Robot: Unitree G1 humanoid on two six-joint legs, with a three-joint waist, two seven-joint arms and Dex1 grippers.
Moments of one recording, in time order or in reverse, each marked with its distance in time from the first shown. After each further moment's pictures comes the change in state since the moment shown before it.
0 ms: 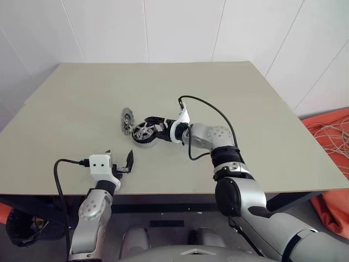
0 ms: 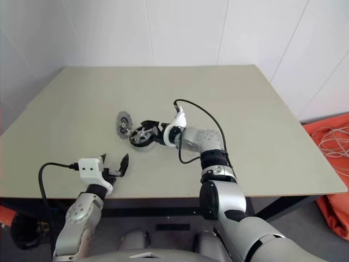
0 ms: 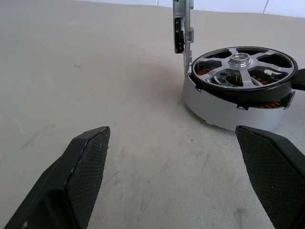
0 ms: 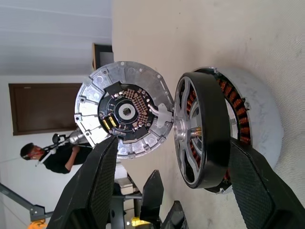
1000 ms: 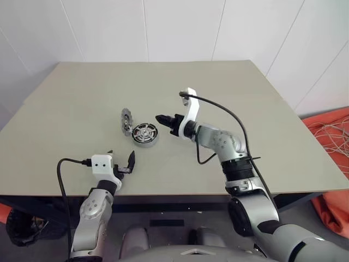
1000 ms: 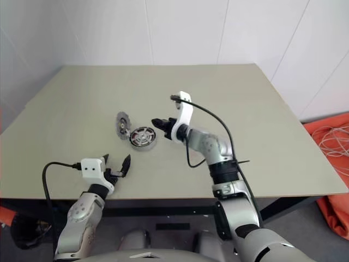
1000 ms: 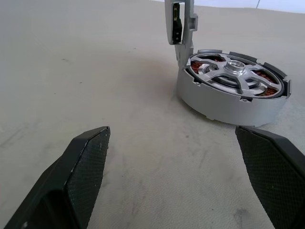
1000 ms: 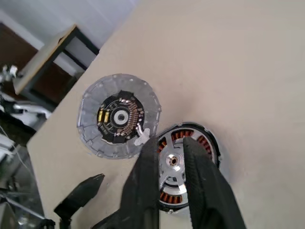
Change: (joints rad) left arm -0.015 -0.003 -0.001 0.055 0.001 -0.033 -0.036; right arm 0.208 -0.131 0.517 -0.479 -0.475 -0.327 0.447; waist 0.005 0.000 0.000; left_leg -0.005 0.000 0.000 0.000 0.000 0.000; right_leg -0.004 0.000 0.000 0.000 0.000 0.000
